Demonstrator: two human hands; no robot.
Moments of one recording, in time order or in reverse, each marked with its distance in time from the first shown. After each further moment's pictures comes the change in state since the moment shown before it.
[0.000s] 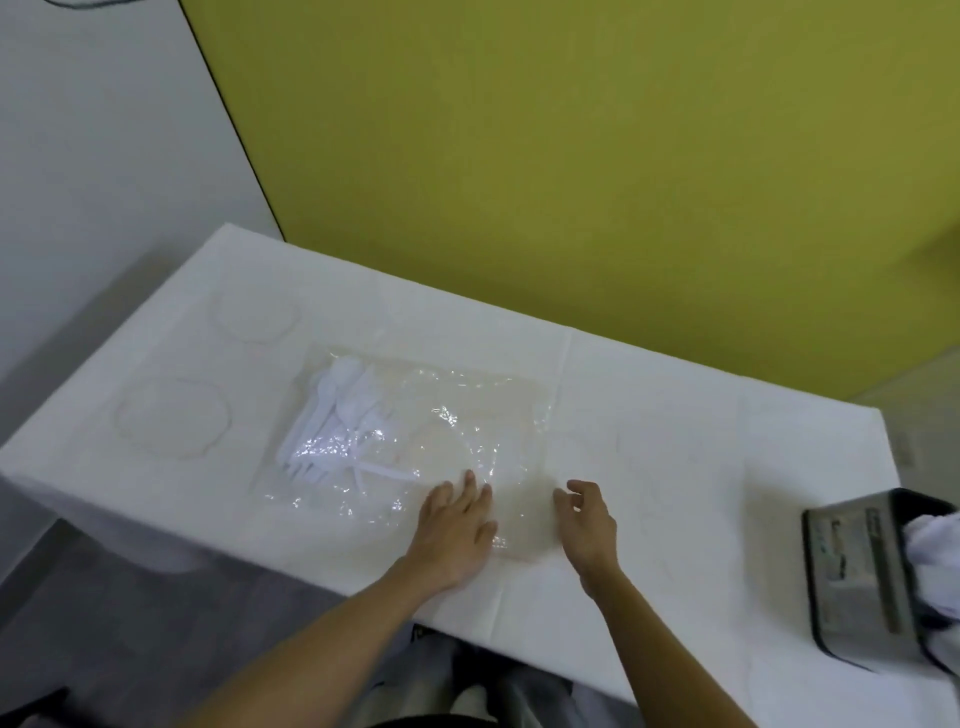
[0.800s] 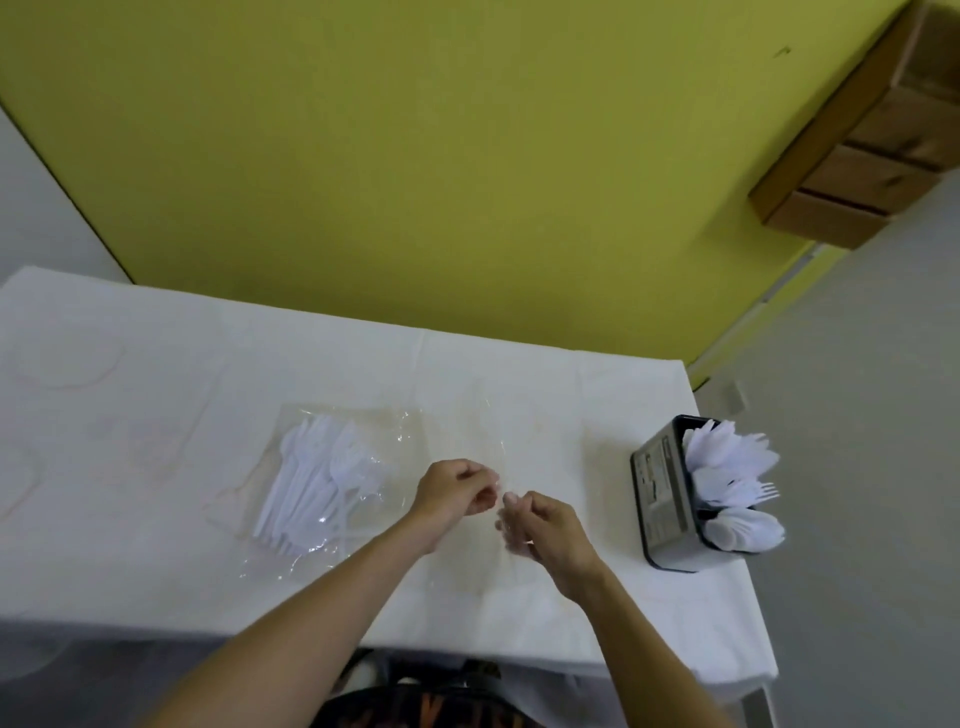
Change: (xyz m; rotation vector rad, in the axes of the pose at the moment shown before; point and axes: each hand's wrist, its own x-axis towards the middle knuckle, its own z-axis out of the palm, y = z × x) left_hand 0.021 0.176 -0.006 -1.205 -0.029 -0.079; right_hand -0.034 0.046 -0.145 0.384 -0.218 0.009
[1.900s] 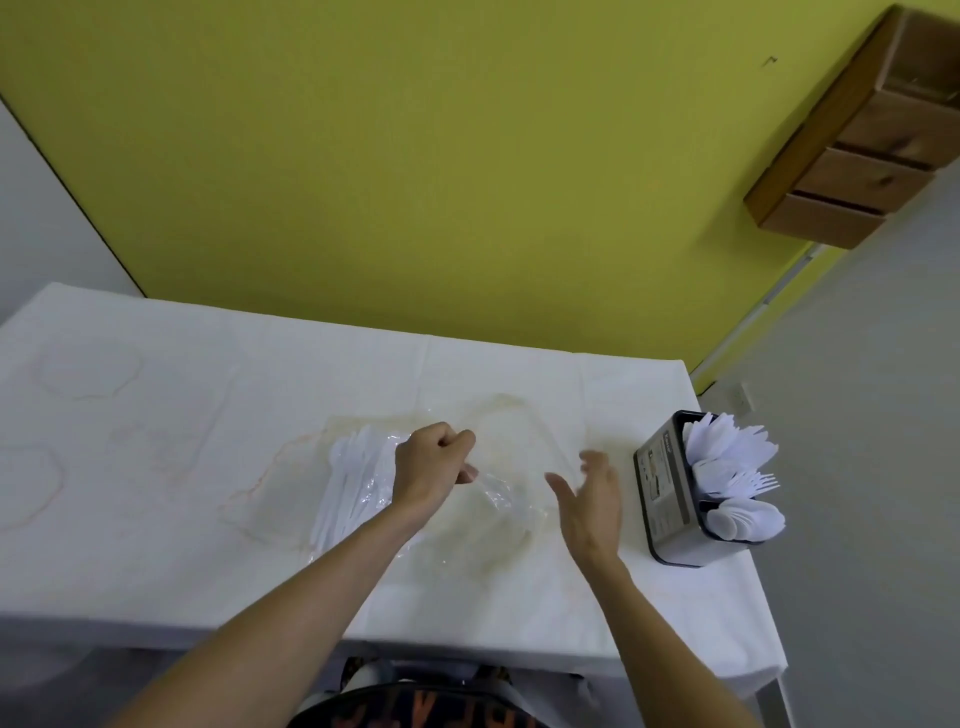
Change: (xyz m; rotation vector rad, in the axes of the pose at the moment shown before) left_hand -0.034 0.045 -0.015 0.227 0.229 0.175; right_hand 0.016 0.002 -0.017 -0.567 0.656 -0.287
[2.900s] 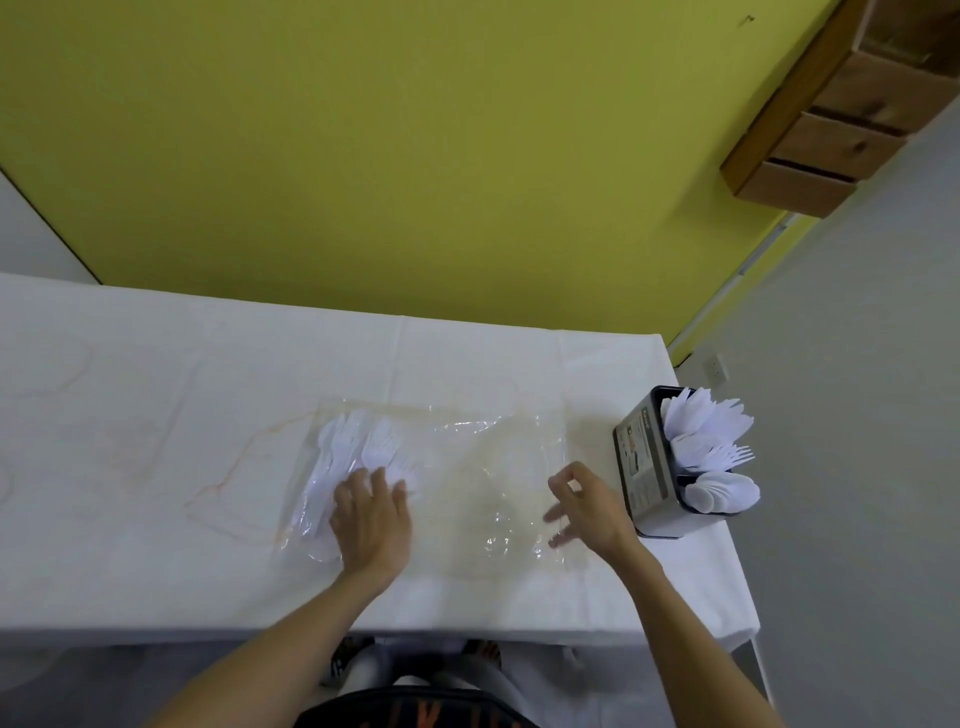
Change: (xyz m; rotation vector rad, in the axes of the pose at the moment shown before) left_hand 0.005 -0.119 0.004 0.811 0.164 0.012; right_hand -0.005 0.014 -0.046 0.136 -0.479 0.170
